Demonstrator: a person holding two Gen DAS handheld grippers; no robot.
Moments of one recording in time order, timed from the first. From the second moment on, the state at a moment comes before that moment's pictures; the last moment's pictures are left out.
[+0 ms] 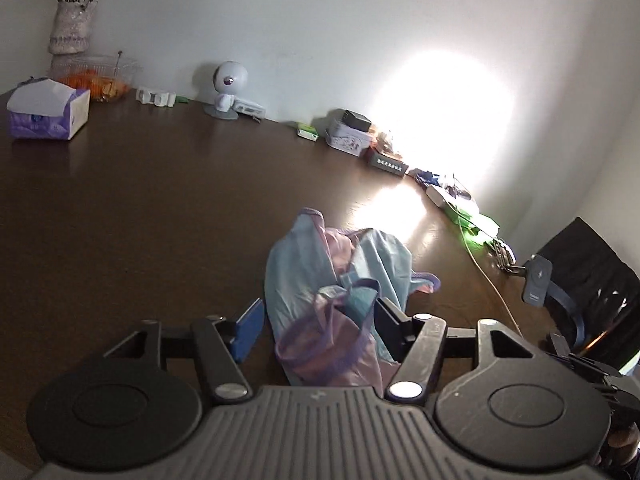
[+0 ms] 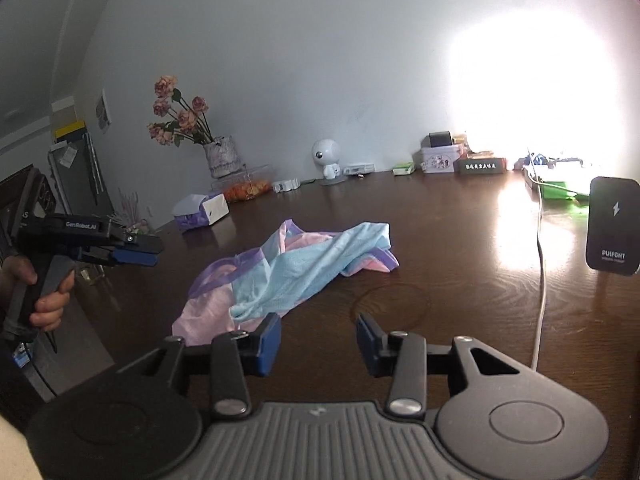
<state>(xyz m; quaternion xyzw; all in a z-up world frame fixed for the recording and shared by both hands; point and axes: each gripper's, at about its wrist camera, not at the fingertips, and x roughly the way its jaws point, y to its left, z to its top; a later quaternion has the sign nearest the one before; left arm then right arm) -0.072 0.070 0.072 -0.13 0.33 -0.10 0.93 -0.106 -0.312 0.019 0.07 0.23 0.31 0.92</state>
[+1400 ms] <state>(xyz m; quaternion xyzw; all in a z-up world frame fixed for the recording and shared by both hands) -0.103 -0.057 0.040 0.04 0.32 -0.18 0.93 -0.127 -0.306 -0.010 0.03 0.27 0.11 0.95</state>
